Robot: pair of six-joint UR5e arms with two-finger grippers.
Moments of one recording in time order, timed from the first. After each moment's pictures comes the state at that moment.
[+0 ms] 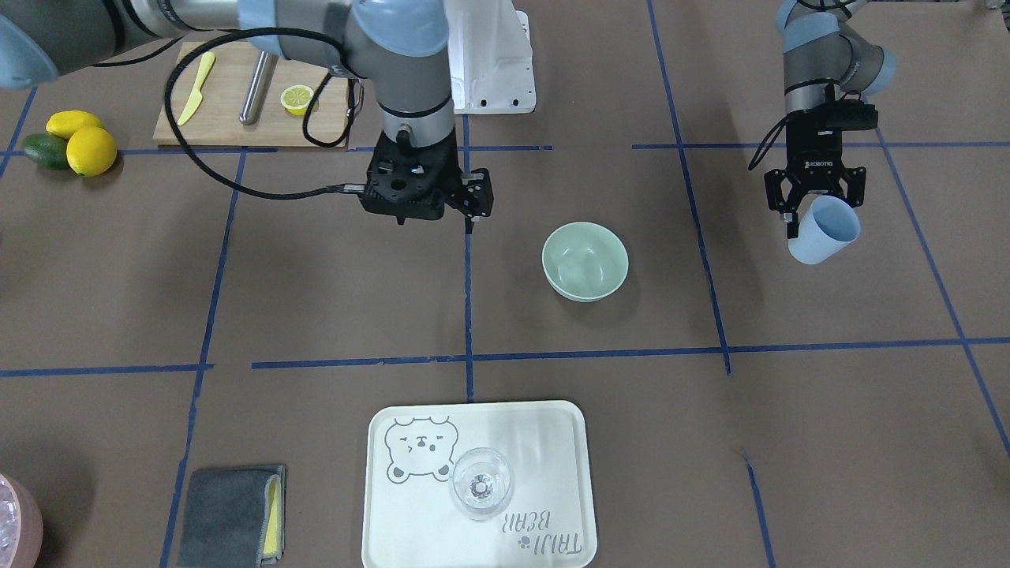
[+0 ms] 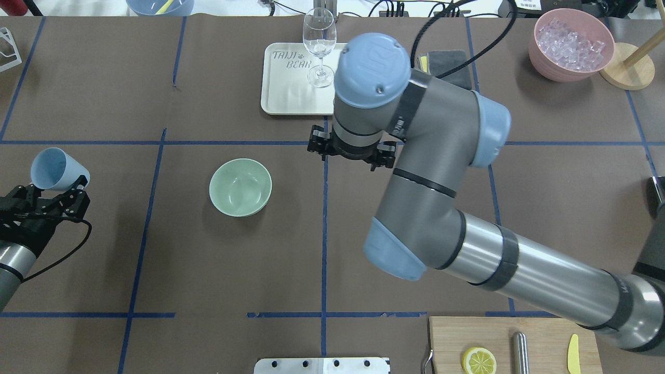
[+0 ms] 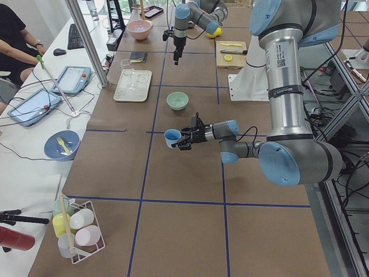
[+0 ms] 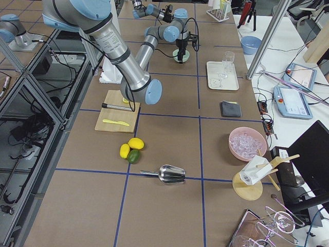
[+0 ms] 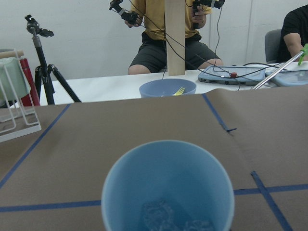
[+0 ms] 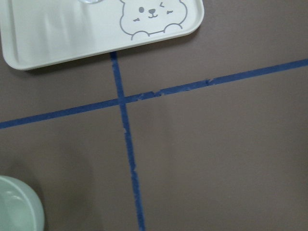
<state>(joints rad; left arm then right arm) -0.30 -1.33 -1.72 -2.82 -0.65 -1.01 0.60 -0.81 1.78 -1.77 1.88 1.34</state>
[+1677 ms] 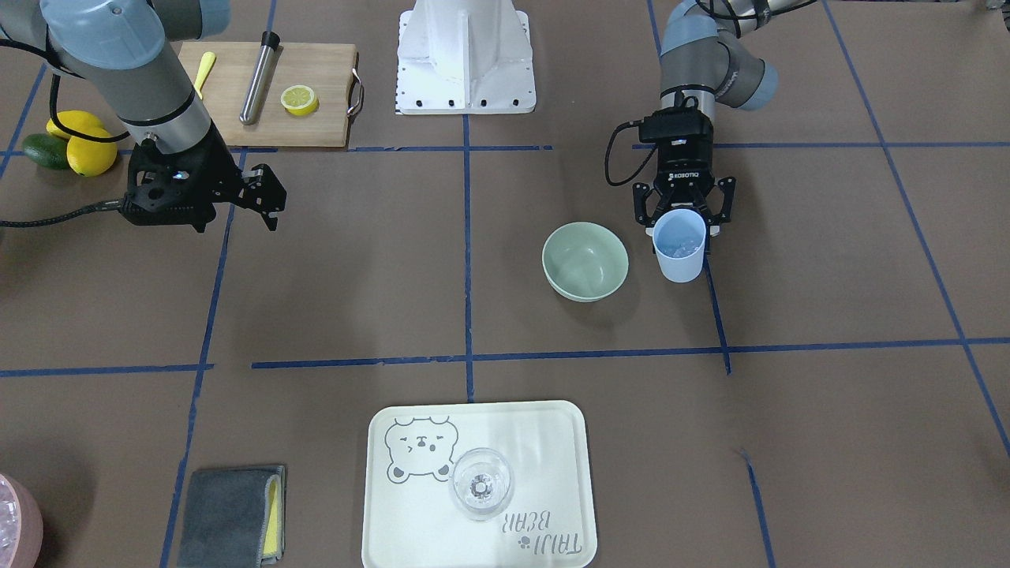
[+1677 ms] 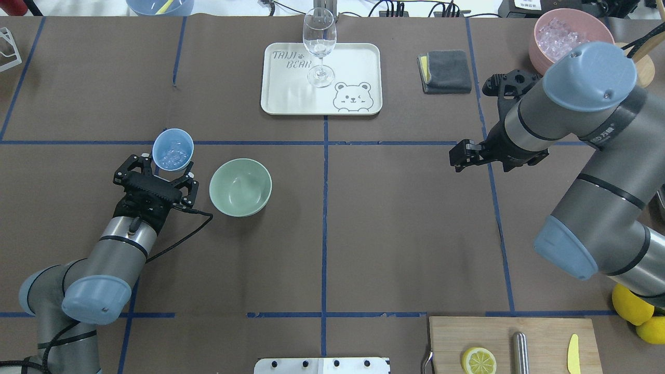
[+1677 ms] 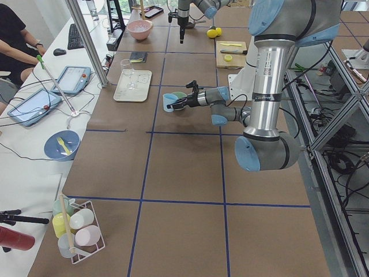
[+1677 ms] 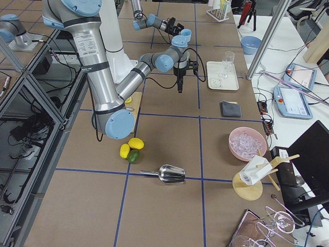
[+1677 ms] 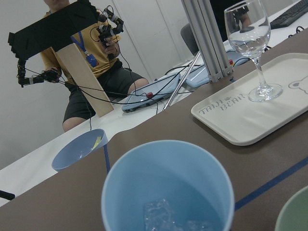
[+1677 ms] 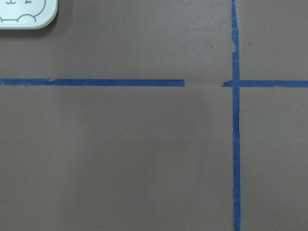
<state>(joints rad) -0.29 -1.70 -1.76 -2.46 -0.65 -0.54 0.78 -1.25 2.01 -1.66 2.02 0.99</state>
